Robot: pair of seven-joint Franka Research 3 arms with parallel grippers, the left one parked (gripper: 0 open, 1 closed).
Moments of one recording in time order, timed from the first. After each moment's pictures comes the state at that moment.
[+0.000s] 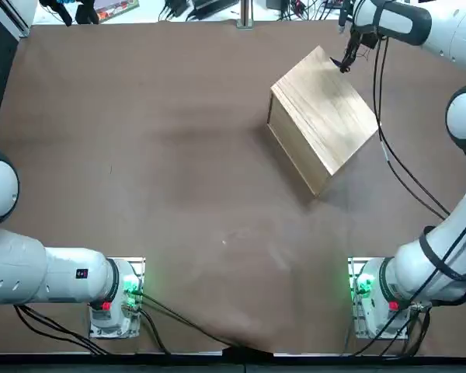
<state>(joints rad) -0.08 0.49 0.24 -1.65 -0.04 2.10 -1.03</state>
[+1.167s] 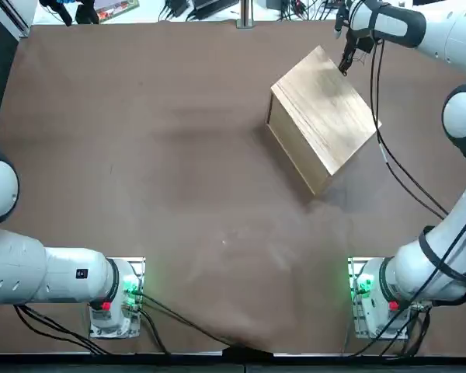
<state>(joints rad) -0.06 0.51 0.24 -1.65 -0.04 2.10 -1.03</state>
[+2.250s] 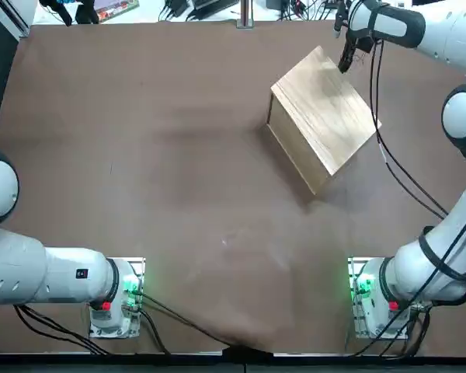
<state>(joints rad) -0.06 0.51 0.23 -1.64 -0.05 2.10 -1.03</state>
